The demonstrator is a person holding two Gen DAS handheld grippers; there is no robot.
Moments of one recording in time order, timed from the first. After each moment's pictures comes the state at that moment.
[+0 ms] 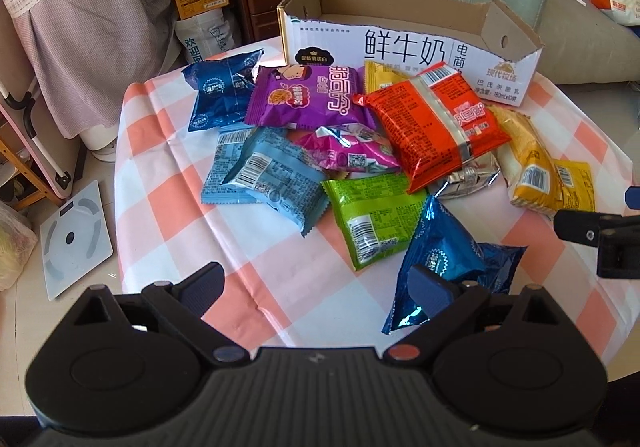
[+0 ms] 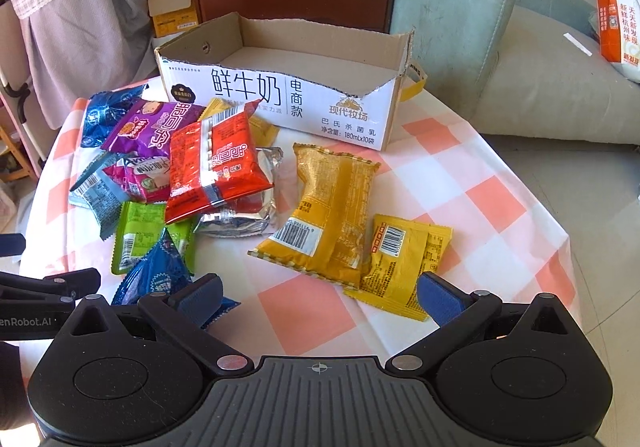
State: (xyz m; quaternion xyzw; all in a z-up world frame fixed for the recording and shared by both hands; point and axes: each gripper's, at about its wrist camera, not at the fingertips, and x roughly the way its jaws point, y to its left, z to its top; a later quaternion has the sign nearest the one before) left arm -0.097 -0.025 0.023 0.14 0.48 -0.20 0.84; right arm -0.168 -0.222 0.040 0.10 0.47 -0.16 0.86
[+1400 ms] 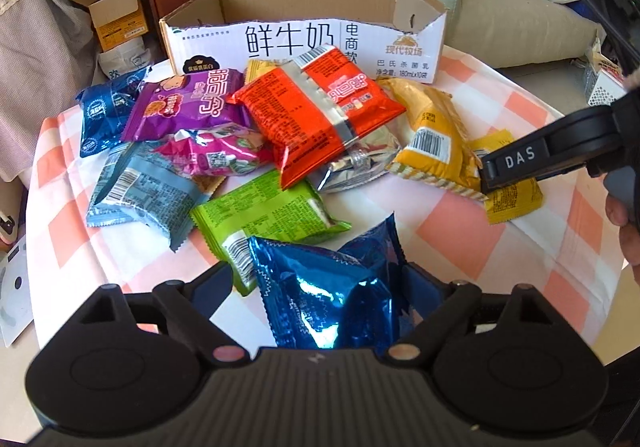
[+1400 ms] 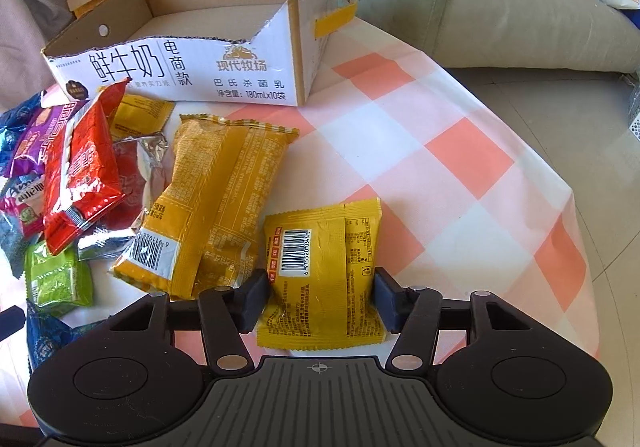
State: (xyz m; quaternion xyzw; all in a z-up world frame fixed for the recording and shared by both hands) left arm -0.125 -0.072 -0.008 0.15 0.44 -0.28 0.84; right arm -0.144 -0.274 -0.015 0.13 0.52 -0.19 0.82
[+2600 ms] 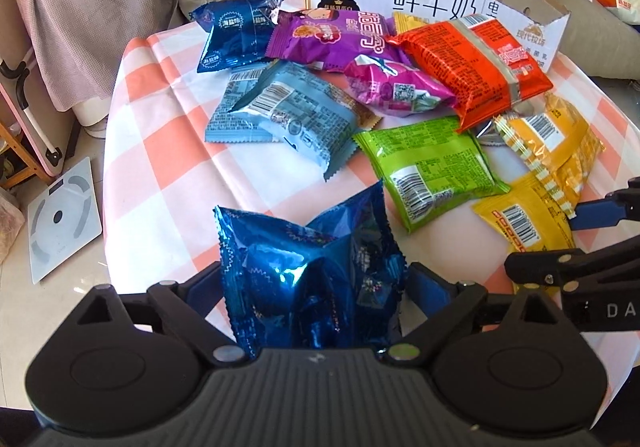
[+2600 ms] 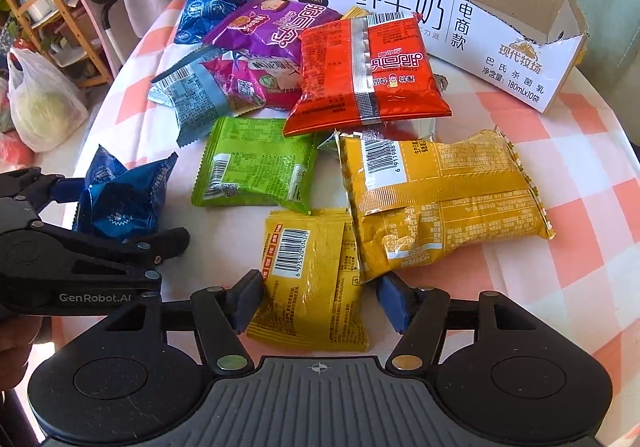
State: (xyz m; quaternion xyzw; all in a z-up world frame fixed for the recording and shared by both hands) left arm -0.095 0.005 -0.032 0.12 0.49 -0.19 0.84; right arm -0.137 -0.158 -0.014 0.04 0.54 0.01 0.84
